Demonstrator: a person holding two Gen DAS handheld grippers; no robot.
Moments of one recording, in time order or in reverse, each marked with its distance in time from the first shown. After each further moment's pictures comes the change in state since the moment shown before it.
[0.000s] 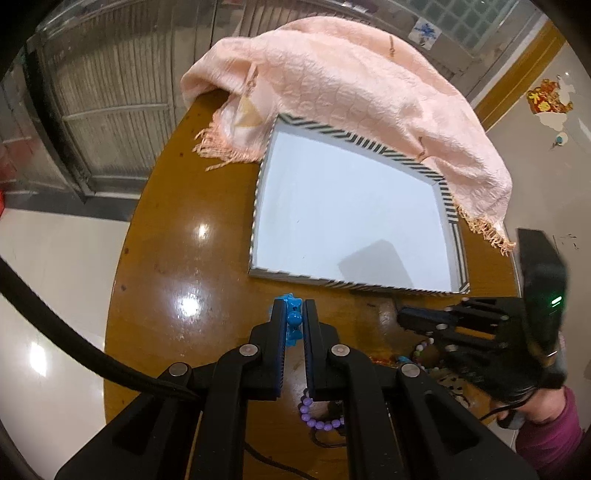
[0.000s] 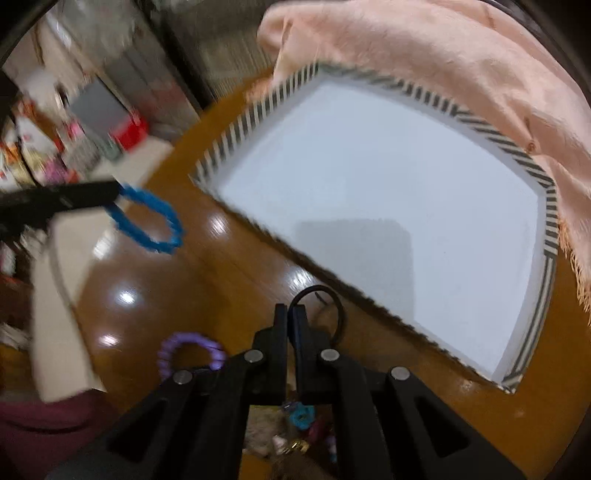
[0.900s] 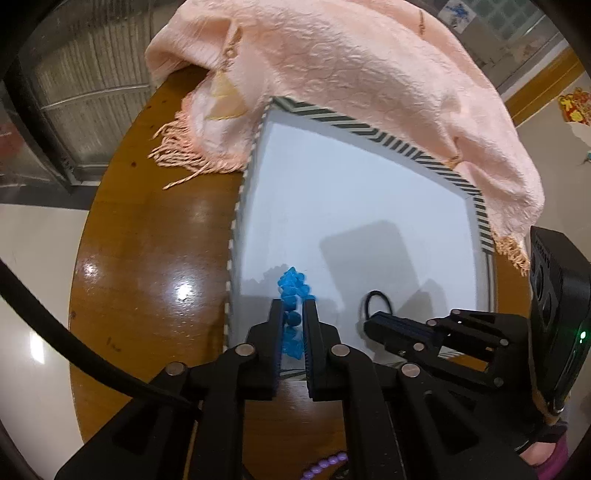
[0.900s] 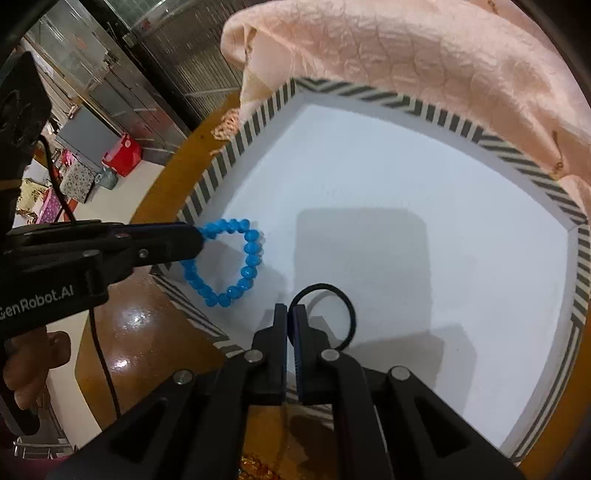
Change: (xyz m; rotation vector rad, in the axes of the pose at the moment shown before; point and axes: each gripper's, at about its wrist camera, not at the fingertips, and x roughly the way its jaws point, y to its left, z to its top) left arm 0.096 0.005 0.064 -0.034 0.100 0.003; right arm 0.067 -0.027 0.066 0.075 0.036 -0.023
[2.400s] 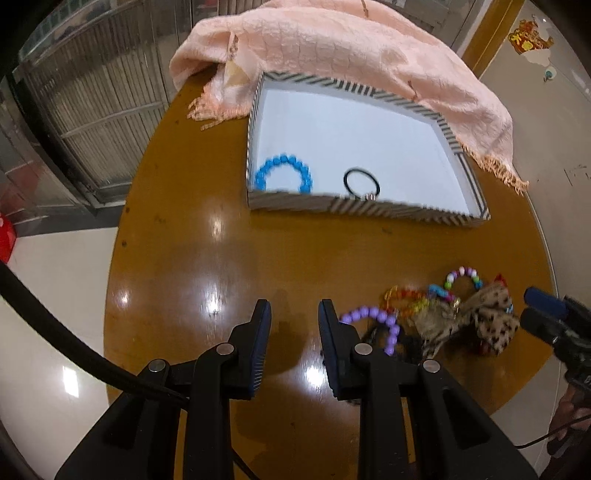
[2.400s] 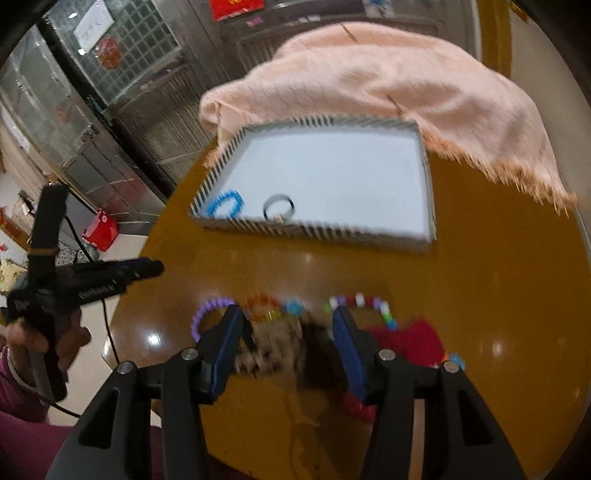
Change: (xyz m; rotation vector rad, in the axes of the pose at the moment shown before) left arm -0.060 -0.008 -0.142 0.158 -0.049 0.089; right arm -0.145 0.014 -0.199 0.255 -0.255 -0.085
